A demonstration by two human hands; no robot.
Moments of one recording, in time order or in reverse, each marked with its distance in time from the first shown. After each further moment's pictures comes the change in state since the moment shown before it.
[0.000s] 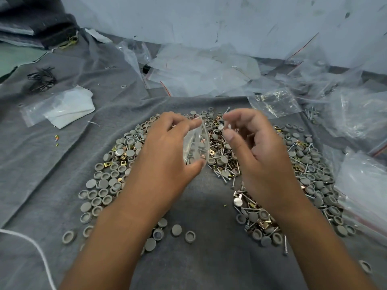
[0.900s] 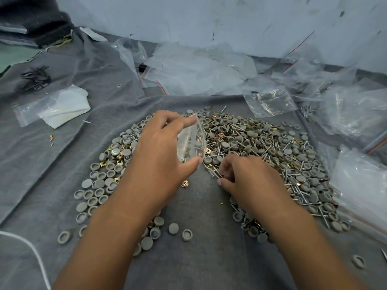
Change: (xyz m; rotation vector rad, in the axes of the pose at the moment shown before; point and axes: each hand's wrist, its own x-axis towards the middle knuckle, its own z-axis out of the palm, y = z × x) left_hand 0.000 -0.001 -0.001 -0.013 0.024 0.017; right_hand -0.016 0.026 0.001 -0.827 -0.413 0.314
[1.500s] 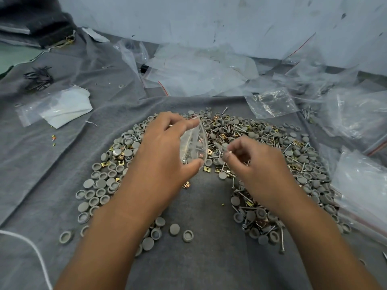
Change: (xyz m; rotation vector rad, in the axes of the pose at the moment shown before) left_hand 0.000 0.001 0.000 -0.003 -0.025 -0.007; right_hand -0.002 0.001 -0.020 0.482 0.143 -0.045
